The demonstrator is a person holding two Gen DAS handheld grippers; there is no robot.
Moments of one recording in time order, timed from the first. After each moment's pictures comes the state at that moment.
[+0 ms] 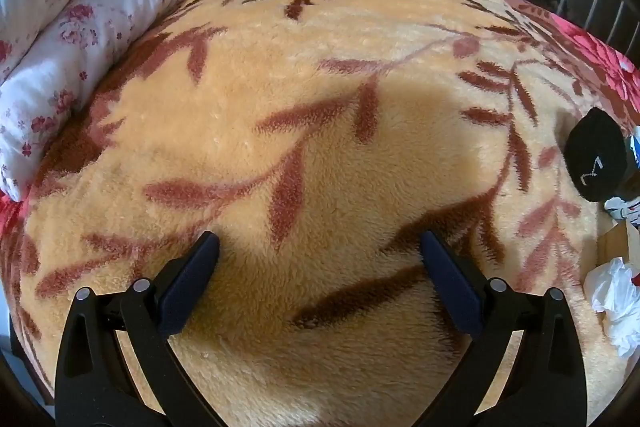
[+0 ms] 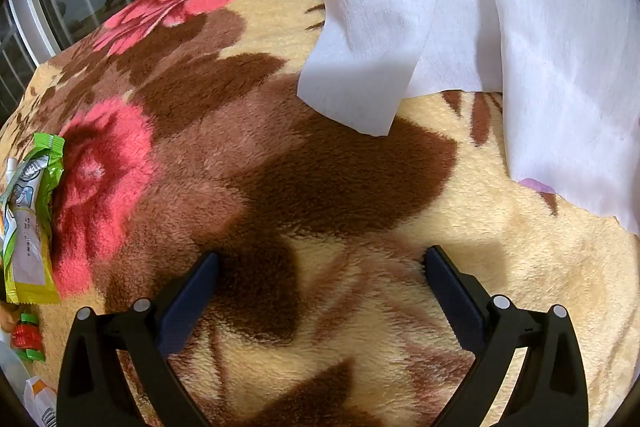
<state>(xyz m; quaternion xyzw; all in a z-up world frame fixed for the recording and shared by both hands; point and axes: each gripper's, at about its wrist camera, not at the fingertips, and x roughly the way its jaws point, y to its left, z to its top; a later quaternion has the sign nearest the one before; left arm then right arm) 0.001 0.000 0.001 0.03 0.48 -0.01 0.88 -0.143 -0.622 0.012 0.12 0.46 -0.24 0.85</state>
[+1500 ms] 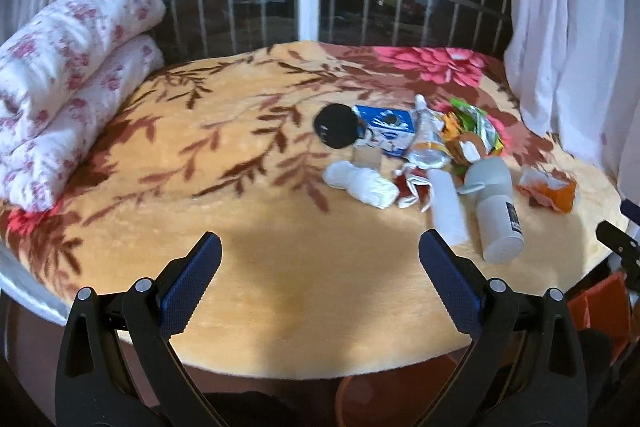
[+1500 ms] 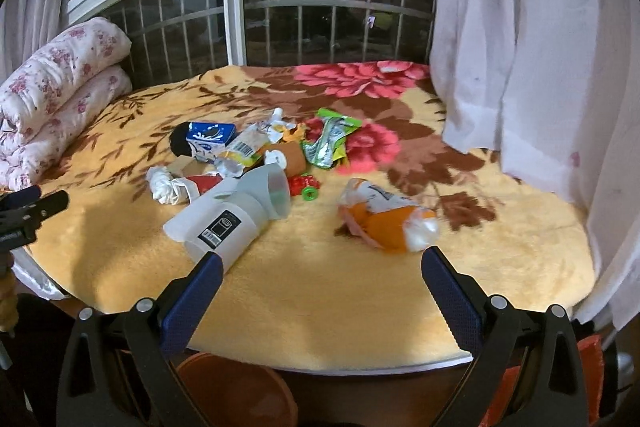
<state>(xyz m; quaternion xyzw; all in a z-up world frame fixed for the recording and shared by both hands) -0.212 -0.069 0.111 0.06 0.37 -0.19 0.91 -0.339 -0.327 0.111 0.02 0.33 -0.15 0.93</state>
